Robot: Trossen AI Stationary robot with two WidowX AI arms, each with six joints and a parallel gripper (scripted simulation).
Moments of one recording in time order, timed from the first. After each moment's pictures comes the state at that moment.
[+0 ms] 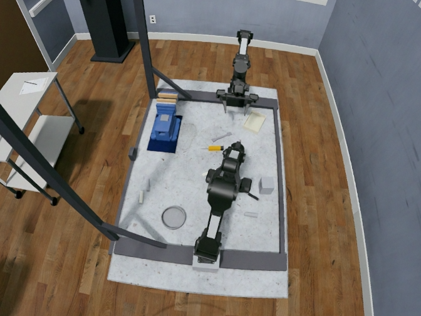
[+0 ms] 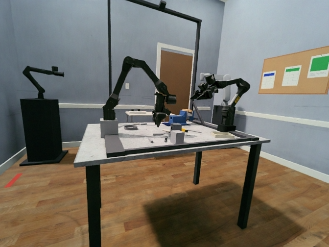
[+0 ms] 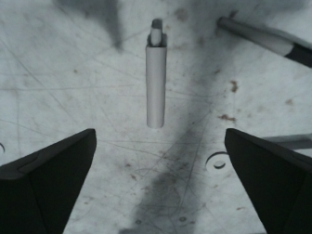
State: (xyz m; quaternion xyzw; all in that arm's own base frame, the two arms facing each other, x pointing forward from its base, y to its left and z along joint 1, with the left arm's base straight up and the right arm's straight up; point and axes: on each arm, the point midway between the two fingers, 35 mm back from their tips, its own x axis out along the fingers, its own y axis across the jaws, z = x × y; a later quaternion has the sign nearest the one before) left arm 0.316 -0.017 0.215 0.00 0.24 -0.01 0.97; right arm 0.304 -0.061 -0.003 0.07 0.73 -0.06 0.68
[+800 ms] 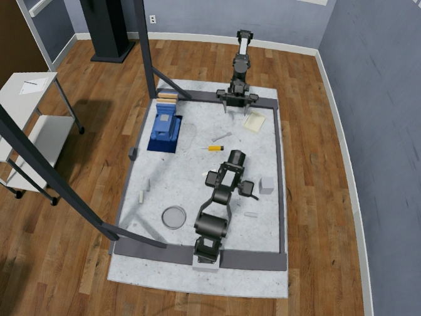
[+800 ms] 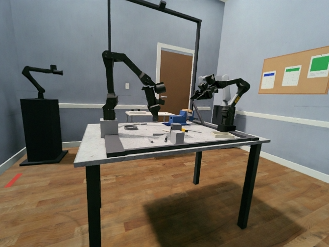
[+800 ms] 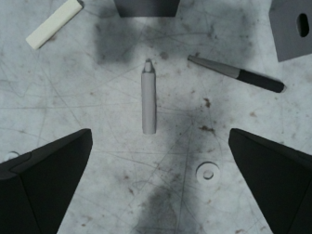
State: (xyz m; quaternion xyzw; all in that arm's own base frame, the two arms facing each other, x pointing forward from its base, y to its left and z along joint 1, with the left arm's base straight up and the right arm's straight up) left arm 0.316 -0.017 0.215 0.00 0.24 -0.01 0.97; right arm 0.283 -0.064 0.042 0.06 0.59 -0.08 0.80
